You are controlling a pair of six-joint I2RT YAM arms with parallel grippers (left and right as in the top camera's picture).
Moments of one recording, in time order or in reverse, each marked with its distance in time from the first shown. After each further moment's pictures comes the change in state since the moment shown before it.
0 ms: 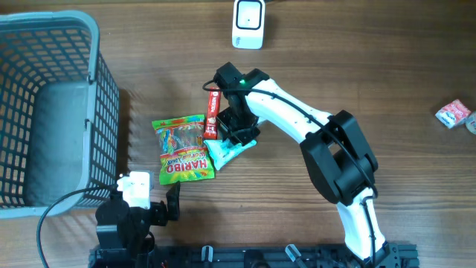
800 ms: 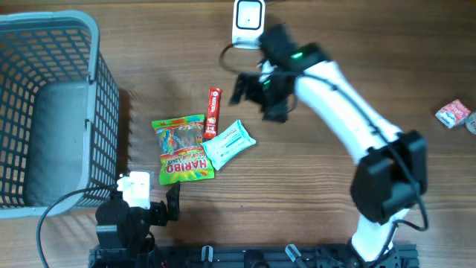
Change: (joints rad) left arm 0.000 0.000 0.000 0.000 0.000 0.000; right arm -0.159 -0.256 -0.015 -0.020 -0.045 -0.695
